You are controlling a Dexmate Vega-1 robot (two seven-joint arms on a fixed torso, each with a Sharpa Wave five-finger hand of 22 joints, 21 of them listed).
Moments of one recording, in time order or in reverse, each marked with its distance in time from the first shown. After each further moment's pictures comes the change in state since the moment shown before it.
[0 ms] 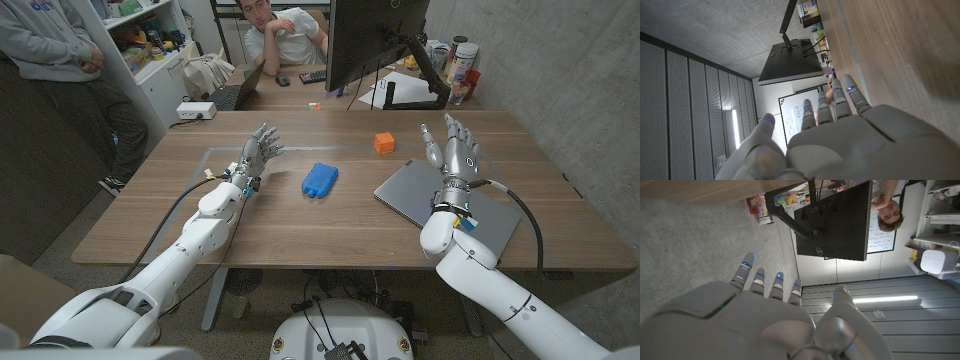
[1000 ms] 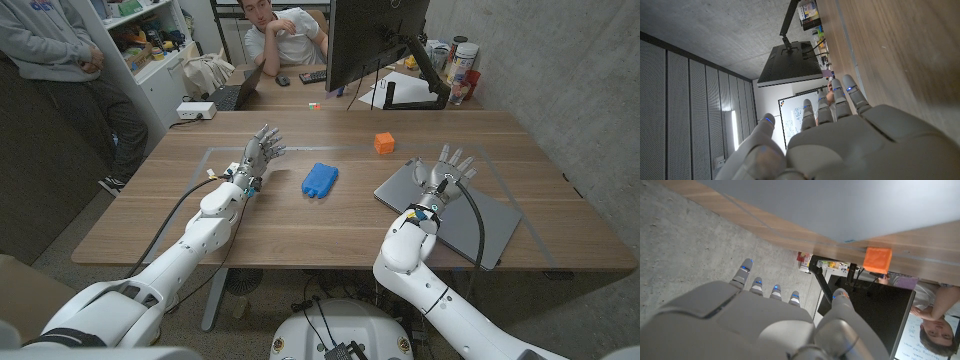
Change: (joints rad) left arm -0.032 -0.024 0.007 0.073 -0.006 -0.023 -0.045; left_hand 0.000 0.000 0.000 0.000 0.000 0.000 0.000 0.000 0.000 0.000 0.000 0.000 0.000 0.000 0.000 0.000 0.000 0.000 0.000 -0.007 0.000; right arm 0.117 0.317 -0.153 0.259 -0.902 -0.609 0.822; right_hand -0.082 0.022 -0.012 0.040 -0.001 -0.245 -0.015 -0.052 0.003 -0.209 -0.036 -0.041 0.010 -0.129 0.013 -0.028 0.021 0.000 0.000 -0.267 0.012
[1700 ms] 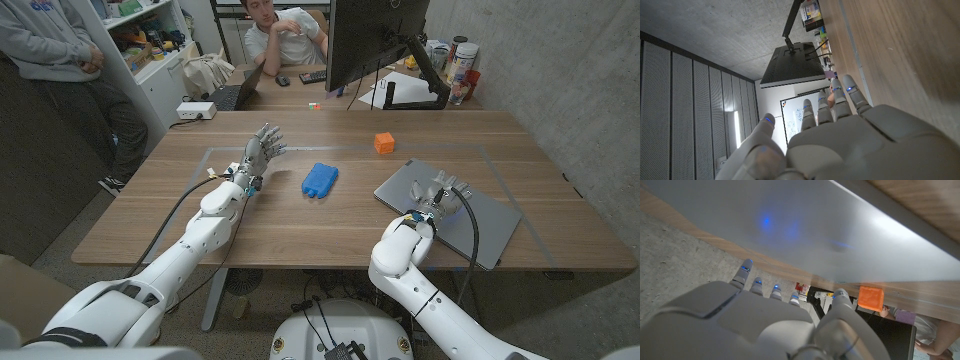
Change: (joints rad) left arm 0.004 -0.001 0.000 -0.013 0.003 -0.007 -0.002; left_hand 0.000 0.000 0.000 0.000 0.000 0.000 0.000 0.000 0.000 0.000 0.000 0.000 0.000 0.000 0.000 0.000 0.000 0.000 0.000 -0.008 0.000; right arm -0.009 0.040 0.006 0.059 -0.085 -0.025 0.260; right_hand 0.000 0.000 0.000 0.000 0.000 -0.021 0.000 0.000 0.004 0.000 0.011 0.006 0.000 0.000 0.011 0.005 0.000 0.000 0.000 -0.008 0.000
